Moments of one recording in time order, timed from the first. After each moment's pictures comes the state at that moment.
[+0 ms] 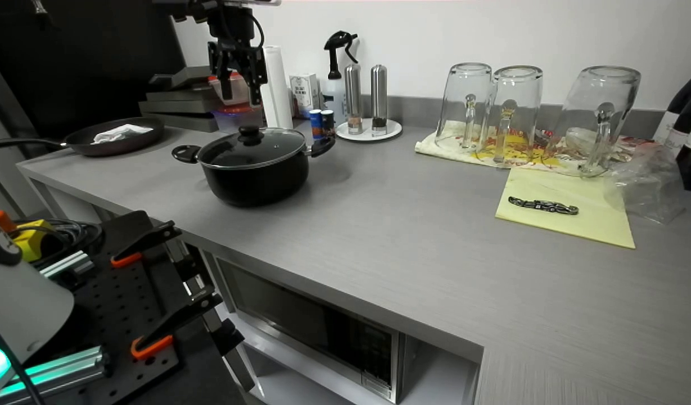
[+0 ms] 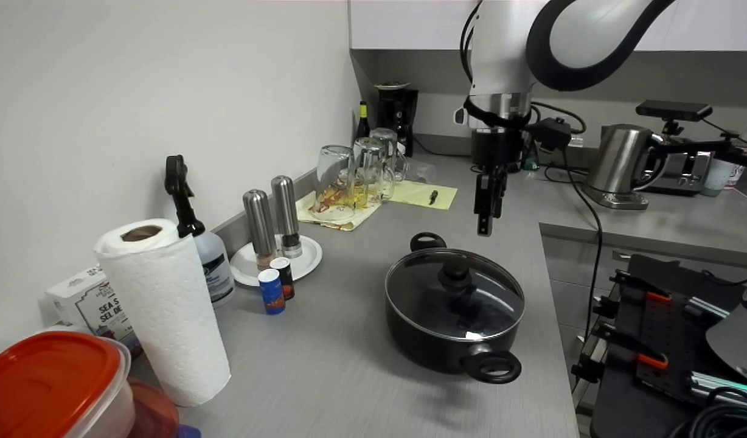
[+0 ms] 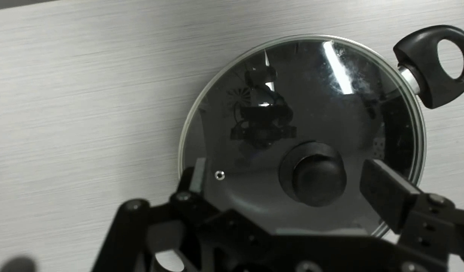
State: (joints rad) arm 0.16 -0.08 0.18 -2.45 0.09 2.29 0.07
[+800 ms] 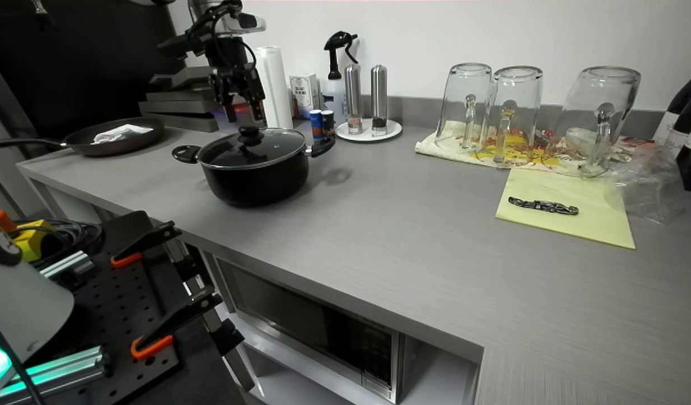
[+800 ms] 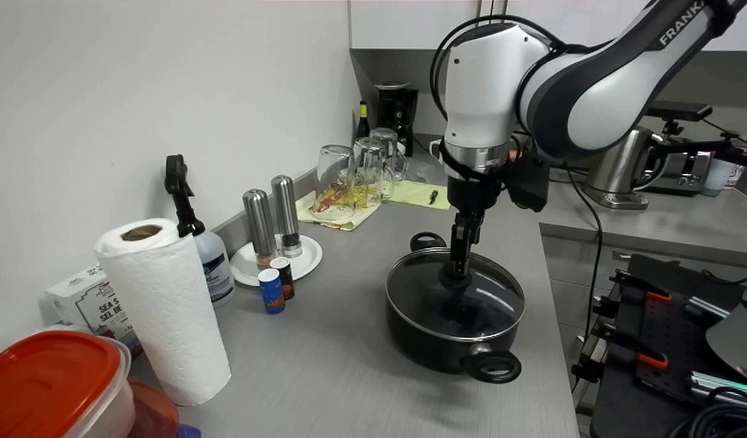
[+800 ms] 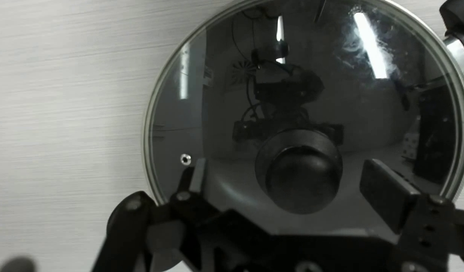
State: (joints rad) arm 0.23 0.10 0.24 -2.40 -0.22 2.43 0.40
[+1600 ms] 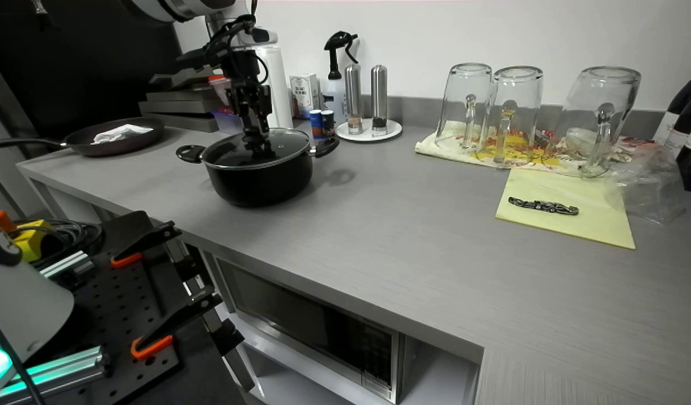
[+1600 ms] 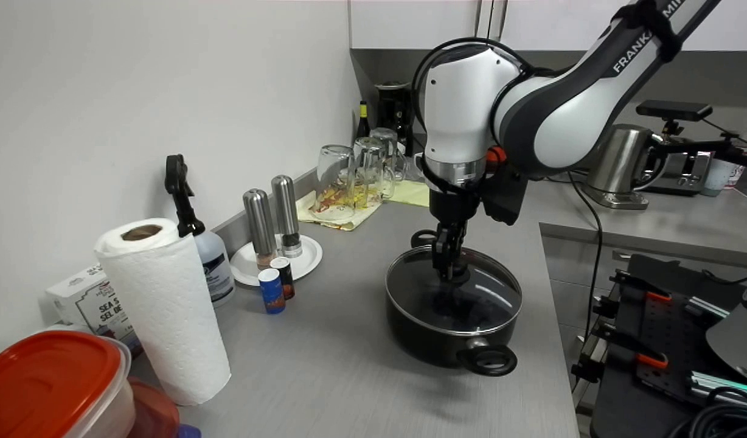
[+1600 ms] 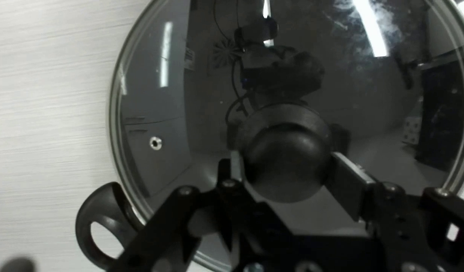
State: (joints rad) arm 0.26 0.21 0.19 -2.32 -0.25 2.46 0.44
